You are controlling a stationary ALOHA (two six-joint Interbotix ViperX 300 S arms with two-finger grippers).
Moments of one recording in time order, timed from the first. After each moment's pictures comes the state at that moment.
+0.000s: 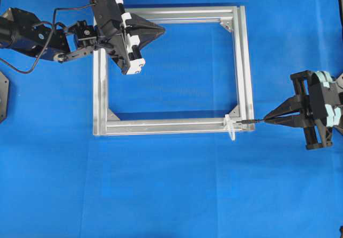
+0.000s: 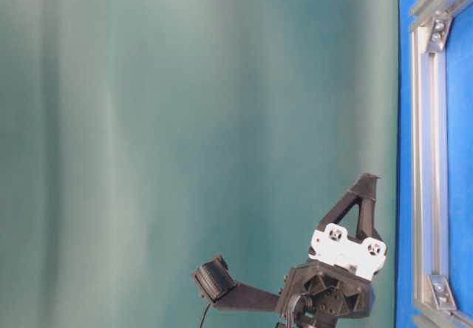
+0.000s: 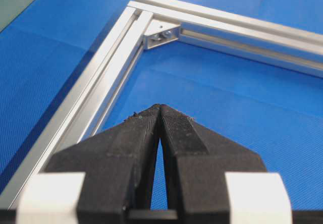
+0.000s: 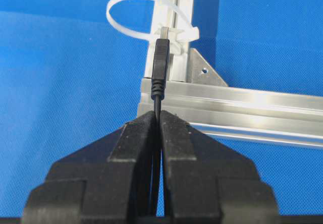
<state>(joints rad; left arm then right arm) 0.28 0.14 0.83 -0.09 -0.72 0.01 0.17 -0.59 1.35 0.08 -0.19 0.10</state>
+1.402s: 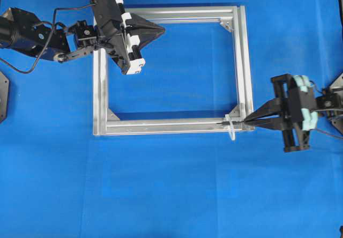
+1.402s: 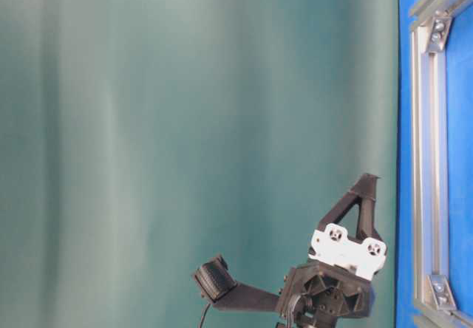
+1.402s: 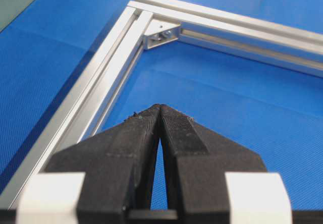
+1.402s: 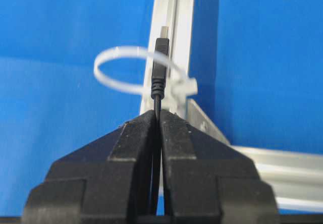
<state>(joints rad) 0.28 0.14 0.83 -0.09 -0.72 0.01 0.17 -0.30 1.26 0.08 -0.42 0.10</state>
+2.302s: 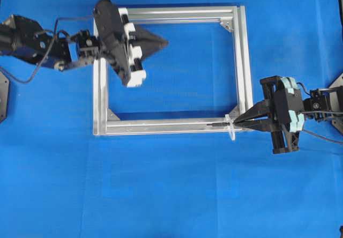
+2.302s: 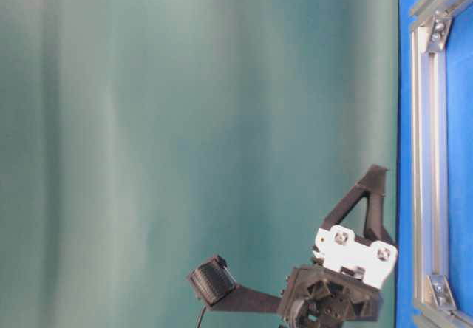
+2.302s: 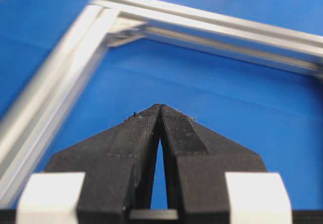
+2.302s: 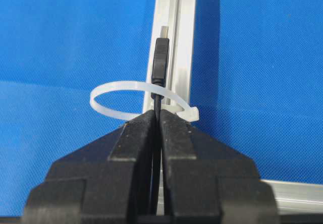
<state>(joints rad) 0.18 0.14 0.83 -0.09 -0.72 0.00 0.17 -0.24 1.21 0.09 -0.44 0.10</state>
